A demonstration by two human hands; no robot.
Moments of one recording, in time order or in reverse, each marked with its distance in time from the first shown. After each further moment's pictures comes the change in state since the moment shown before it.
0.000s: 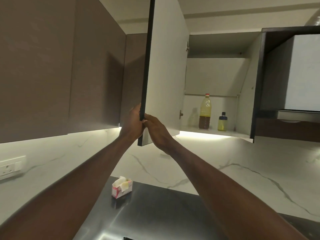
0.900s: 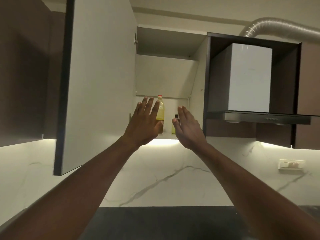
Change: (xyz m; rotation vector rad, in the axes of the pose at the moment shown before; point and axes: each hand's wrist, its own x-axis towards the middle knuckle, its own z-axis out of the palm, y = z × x) left_hand 0.063 0.061 0.239 0.369 -0.163 0.600; right_hand 0.010 0.188 -0.246 -0.890 0.370 0.149
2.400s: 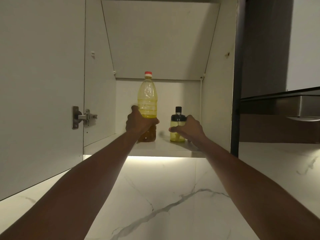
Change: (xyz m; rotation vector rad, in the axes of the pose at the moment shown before) left_hand 0.186 -0.071 0.379 -0.637 -0.055 -0.826; right_hand 0.244 0.250 0.239 0.352 -0.164 0.432
